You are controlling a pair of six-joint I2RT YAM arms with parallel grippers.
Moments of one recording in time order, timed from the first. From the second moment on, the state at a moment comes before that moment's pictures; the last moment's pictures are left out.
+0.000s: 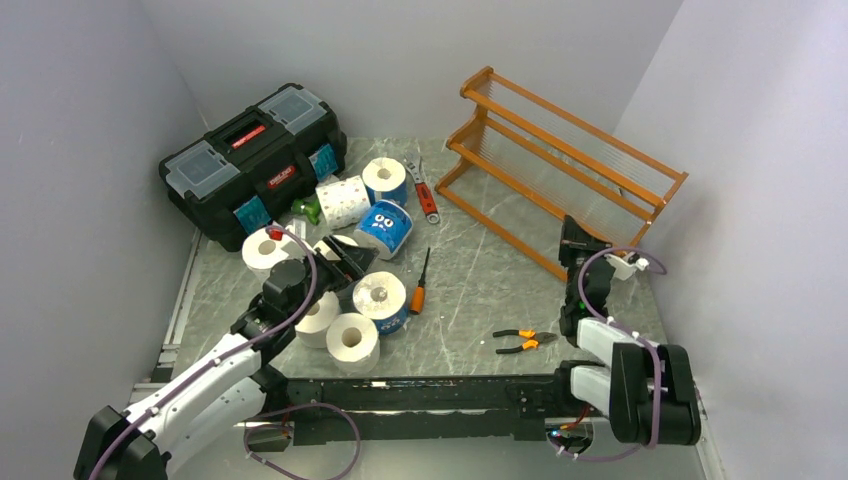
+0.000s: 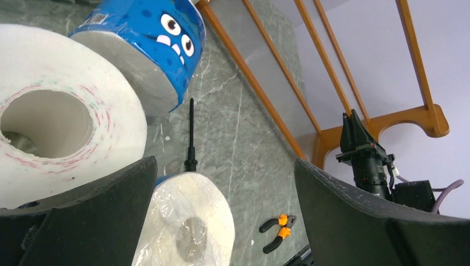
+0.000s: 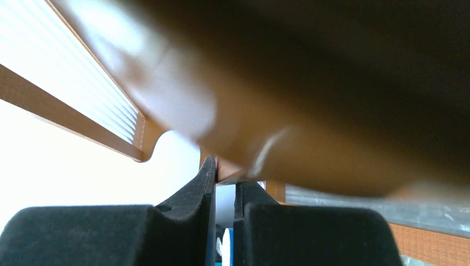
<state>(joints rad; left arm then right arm) -0.57 0.74 0.36 0.20 -0.07 -0.96 -0.03 1.11 0.15 0.94 0.26 1.40</state>
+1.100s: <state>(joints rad) -0.57 0.67 0.31 0.15 -0.02 -0.96 -0.35 1.64 0.67 0.77 -0.35 1.24</state>
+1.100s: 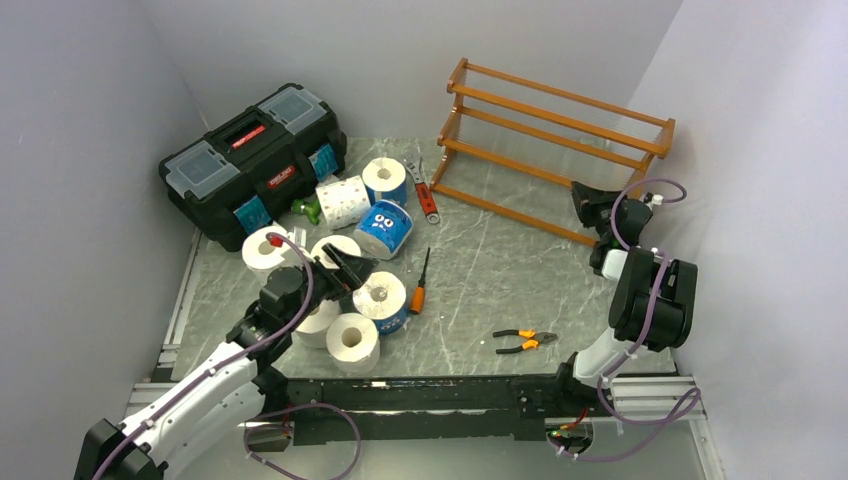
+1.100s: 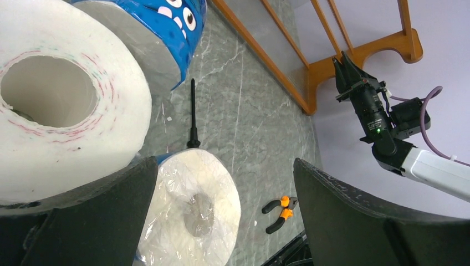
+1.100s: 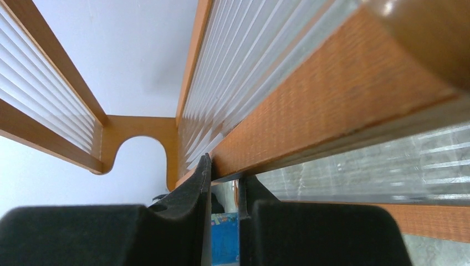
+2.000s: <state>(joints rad) -0.57 0.64 0.25 0.17 -0.02 -0.96 -0.03 1.30 0.30 0.79 -0.11 1.20</state>
